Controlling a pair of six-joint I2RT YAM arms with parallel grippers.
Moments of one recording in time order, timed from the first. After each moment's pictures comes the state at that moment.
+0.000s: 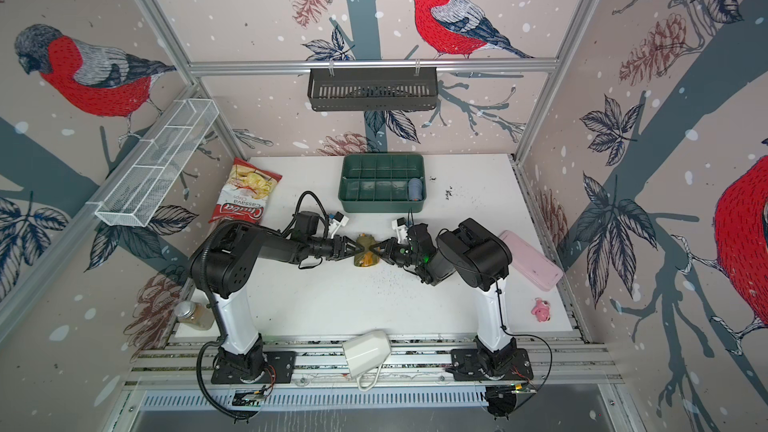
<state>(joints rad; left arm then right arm) -0.32 1.93 0.74 0.39 1.01 -0.51 0.59 2.05 0.65 1.00 -0.65 1.09</state>
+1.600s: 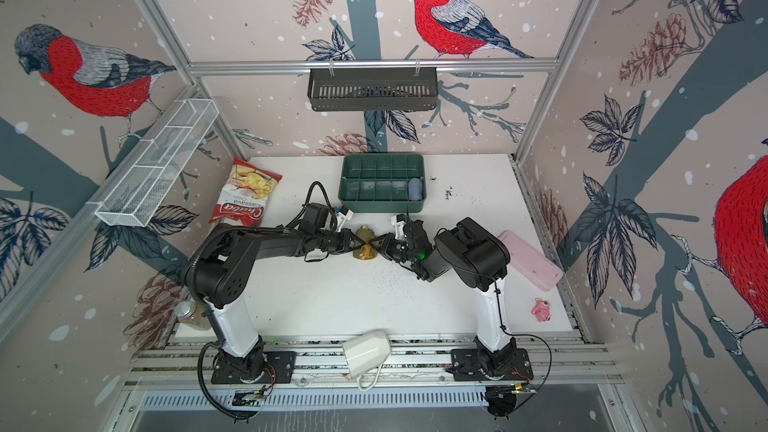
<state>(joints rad) -0.41 1.84 0.90 0.05 0.73 -0.47 0.61 2.05 0.71 0.93 -0.55 1.08</state>
